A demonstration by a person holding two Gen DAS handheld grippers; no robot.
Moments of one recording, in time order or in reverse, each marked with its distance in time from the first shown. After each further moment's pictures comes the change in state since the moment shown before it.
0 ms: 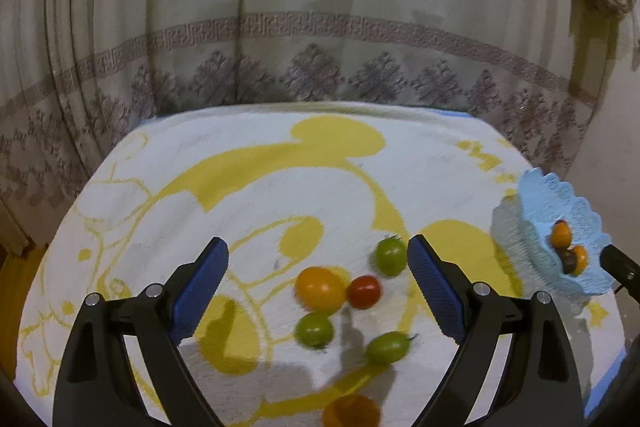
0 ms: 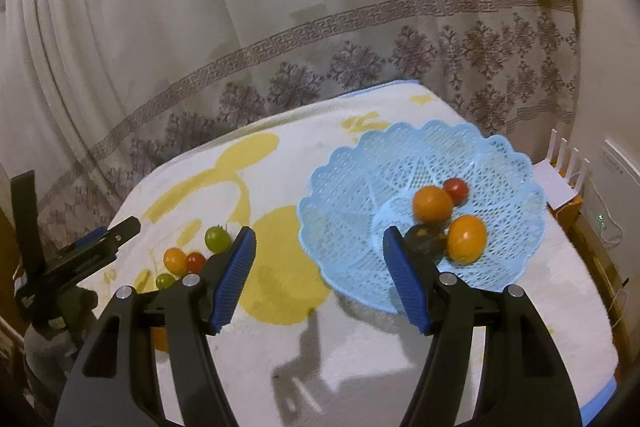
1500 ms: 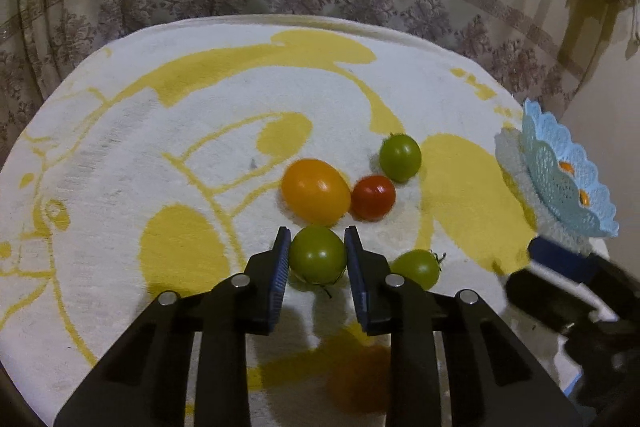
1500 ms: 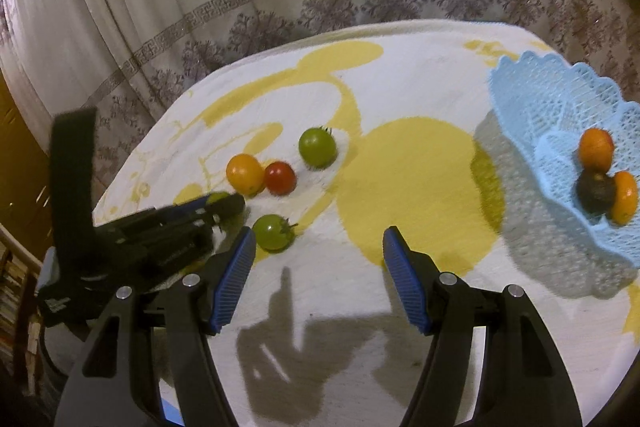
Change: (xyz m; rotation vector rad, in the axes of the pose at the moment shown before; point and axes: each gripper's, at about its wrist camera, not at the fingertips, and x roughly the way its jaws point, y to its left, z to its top) left arm 0.039 0.018 -0.054 -0.041 0.183 -0.135; right arm 0.078 0.096 -0.049 -0.154 0.257 0.162
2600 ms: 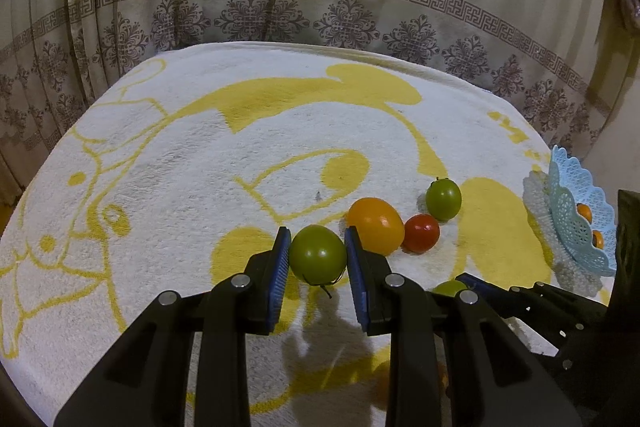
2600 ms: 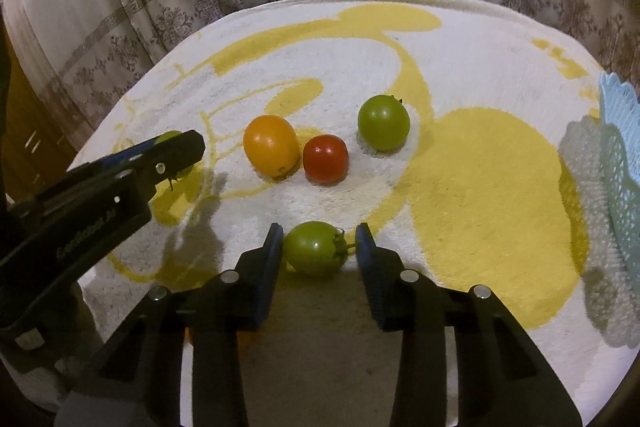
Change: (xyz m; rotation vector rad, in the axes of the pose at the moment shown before) left arm -0.022 0.023 0.009 -0.078 -0.081 0.106; right arm 0.066 0.042 0.003 -0.155 0.115 -0.045
